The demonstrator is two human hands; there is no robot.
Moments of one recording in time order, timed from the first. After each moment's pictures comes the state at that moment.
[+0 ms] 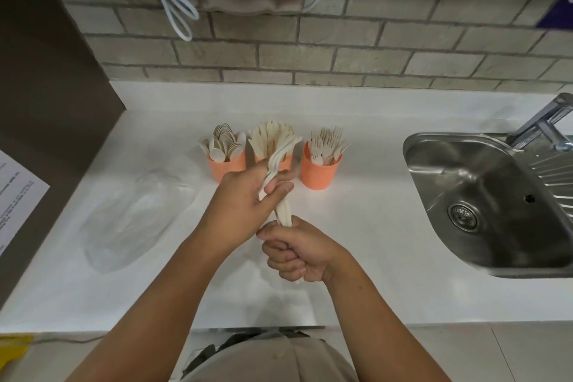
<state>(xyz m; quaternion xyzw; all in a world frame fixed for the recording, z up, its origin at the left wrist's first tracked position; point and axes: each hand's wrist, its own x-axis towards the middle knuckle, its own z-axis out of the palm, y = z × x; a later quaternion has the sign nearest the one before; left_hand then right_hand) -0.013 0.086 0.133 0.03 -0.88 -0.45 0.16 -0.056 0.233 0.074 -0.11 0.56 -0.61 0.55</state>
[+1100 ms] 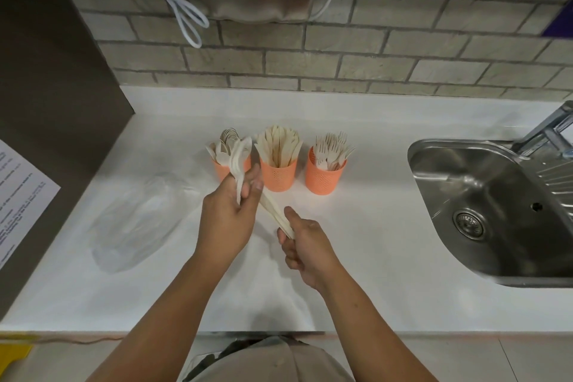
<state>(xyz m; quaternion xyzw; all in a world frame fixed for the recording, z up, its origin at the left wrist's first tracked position) -0.004 0.075 0.099 0.19 -0.82 -0.49 0.22 -0.048 0.221 0.056 0.07 0.66 -0.66 0.34</state>
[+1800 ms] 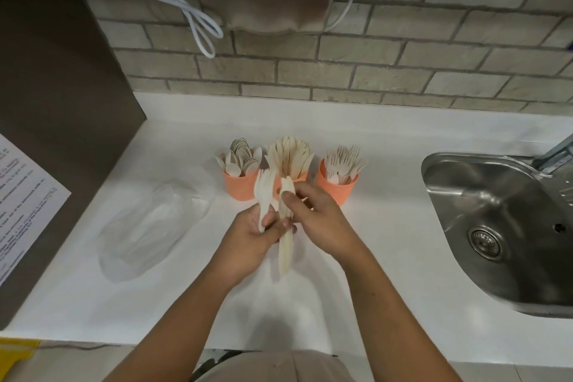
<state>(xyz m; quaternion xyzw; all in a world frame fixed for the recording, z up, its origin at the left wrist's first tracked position) -0.013 0.075 0.076 0.15 -0.69 -0.71 0.03 -0.103 0.209 0.096 -0.22 0.76 -0.58 0.18</state>
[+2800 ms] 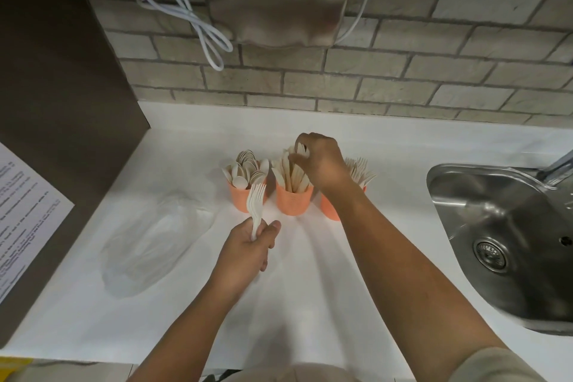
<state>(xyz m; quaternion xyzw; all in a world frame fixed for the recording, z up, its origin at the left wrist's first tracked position) -0.014 0.056 0.070 0.28 -0.71 -0.65 0.02 -0.236 0.148 0.098 -0.30 0.90 -0.31 -0.03</state>
